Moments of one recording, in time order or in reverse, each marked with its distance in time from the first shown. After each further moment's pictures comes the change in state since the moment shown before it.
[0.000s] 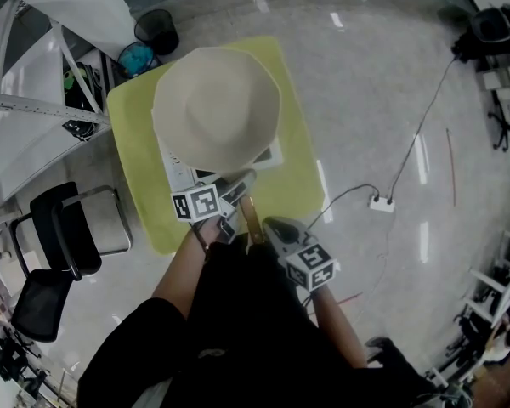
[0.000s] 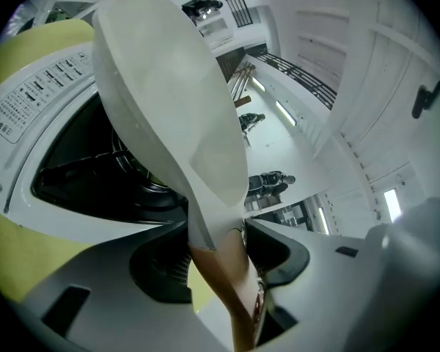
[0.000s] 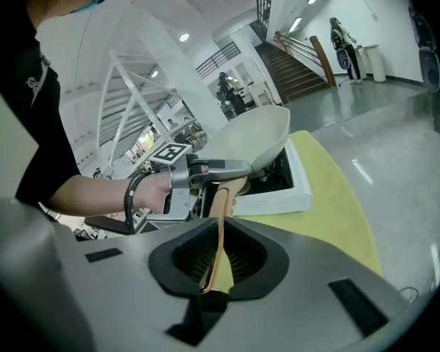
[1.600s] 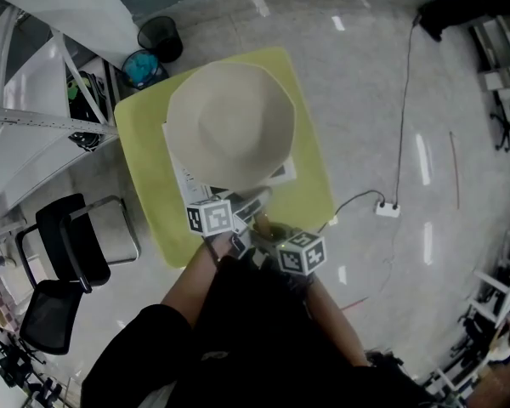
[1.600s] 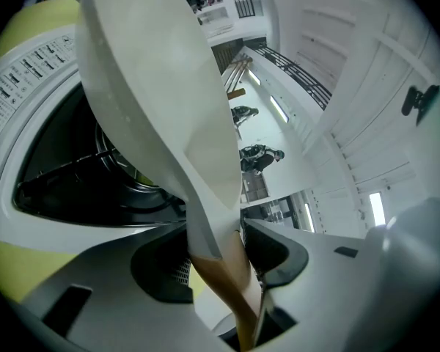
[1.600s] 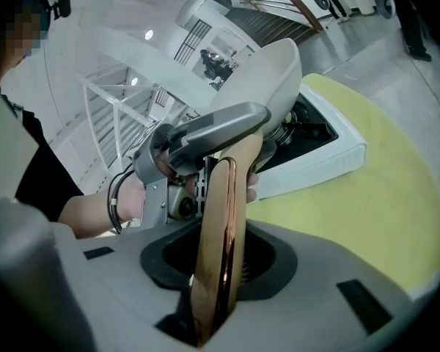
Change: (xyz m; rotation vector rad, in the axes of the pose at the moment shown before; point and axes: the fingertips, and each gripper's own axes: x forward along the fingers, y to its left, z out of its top) left arm 0.002 0.000 -0.003 -0.023 0.089 -0.077; right arm 0.083 0.019 -0.013 0.260 0.170 0.193
